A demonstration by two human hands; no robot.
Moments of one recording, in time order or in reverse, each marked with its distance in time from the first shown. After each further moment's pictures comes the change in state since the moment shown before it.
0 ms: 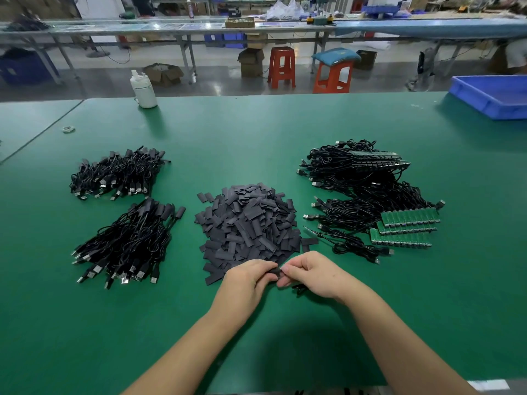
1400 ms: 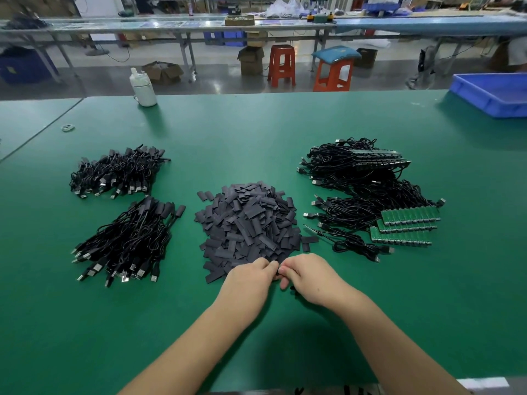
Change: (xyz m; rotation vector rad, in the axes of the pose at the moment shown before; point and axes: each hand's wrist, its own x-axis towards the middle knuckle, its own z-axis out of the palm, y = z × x) left_hand 0.008 0.007 0.004 0.568 -0.330 0.001; right_hand -0.004 -0.015 0.014 -0.600 0.146 -0.040
